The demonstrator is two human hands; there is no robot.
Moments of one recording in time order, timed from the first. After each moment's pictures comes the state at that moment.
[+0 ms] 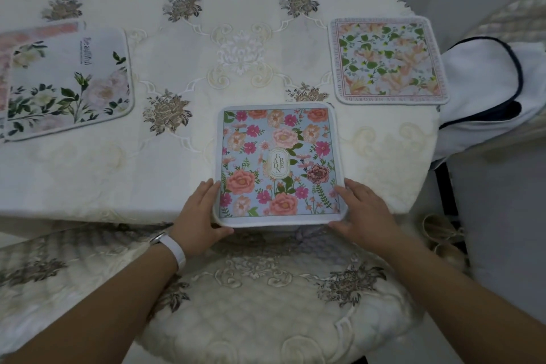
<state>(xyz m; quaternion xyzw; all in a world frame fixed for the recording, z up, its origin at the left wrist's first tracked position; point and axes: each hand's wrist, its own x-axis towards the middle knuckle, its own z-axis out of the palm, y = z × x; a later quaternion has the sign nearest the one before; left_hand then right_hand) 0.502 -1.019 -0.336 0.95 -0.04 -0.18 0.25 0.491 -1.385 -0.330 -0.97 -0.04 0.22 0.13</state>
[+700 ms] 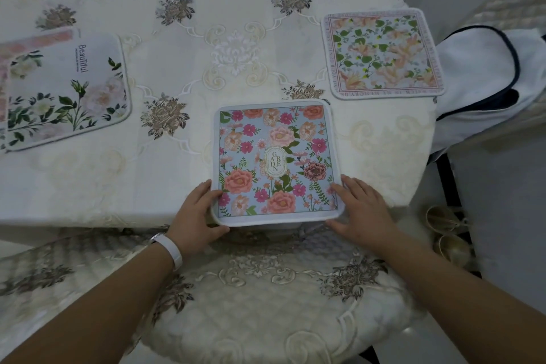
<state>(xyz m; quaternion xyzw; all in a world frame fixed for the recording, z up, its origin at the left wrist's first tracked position) 0.505 -1.008 -0.330 0.94 -0.05 -0.19 0.27 0.482 -1.378 -0.331 -0.97 -0.04 0.19 0.13</state>
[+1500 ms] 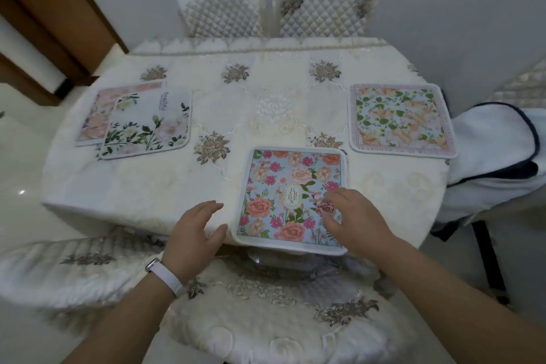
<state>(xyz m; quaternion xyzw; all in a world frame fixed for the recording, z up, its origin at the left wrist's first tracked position) 0.455 -1.031 -0.213 0.96 0.05 0.00 0.26 0.521 -1.352 -0.224 -0.95 -0.17 0.06 0.25</state>
